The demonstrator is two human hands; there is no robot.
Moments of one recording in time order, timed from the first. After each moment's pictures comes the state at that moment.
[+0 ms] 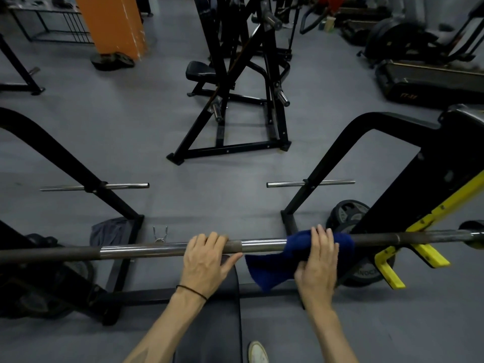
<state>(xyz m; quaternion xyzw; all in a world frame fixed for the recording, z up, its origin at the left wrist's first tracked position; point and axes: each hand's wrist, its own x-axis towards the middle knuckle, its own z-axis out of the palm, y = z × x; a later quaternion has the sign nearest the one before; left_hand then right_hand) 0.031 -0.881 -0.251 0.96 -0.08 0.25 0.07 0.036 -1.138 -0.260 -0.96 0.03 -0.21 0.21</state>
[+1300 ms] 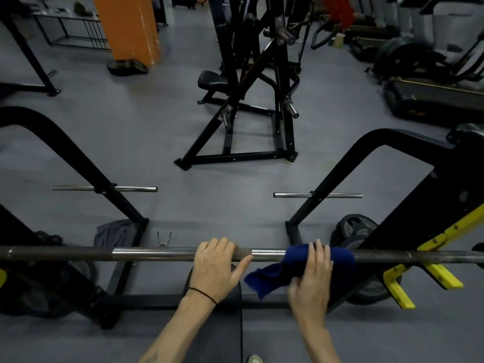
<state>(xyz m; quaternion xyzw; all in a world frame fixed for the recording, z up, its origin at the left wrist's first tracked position) 0.033 -0.881 -0.241 0.97 -0.05 0.22 0.10 0.025 -1.105 -0.264 -0.95 0.02 -0.21 0.23</state>
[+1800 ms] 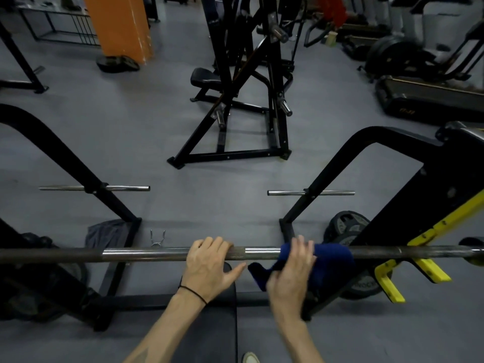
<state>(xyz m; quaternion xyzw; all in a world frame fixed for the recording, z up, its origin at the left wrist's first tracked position) 0.035 -0.876 -0.245 0.96 -0.10 0.24 0.10 0.024 -1.071 -0.266 -0.94 0.02 -0.22 0.25</state>
